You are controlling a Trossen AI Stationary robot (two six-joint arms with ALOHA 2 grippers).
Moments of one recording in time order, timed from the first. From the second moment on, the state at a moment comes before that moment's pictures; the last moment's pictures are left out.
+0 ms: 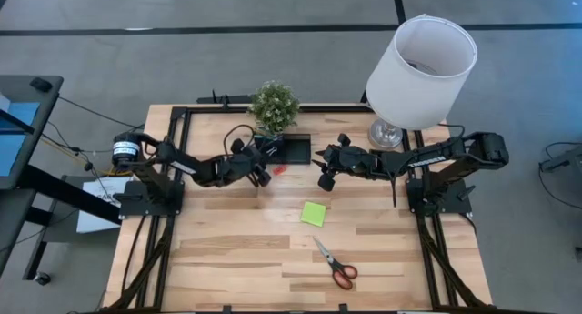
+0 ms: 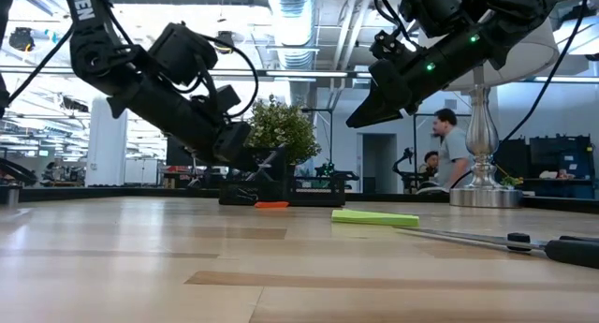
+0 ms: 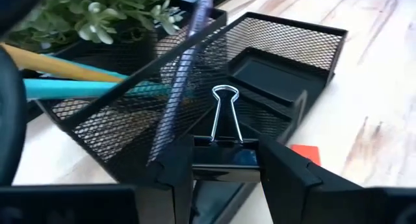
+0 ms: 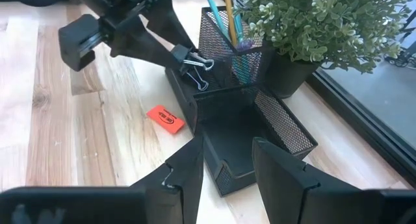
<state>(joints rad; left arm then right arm) 0.15 1.66 0.46 0.70 -0.53 -0.18 -0.08 1.43 0.64 0.27 0.34 0.01</state>
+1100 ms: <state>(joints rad) 0.12 1.66 0.46 0.71 -0.34 -0.19 -0.08 1.43 0.64 0.27 0.34 0.01</state>
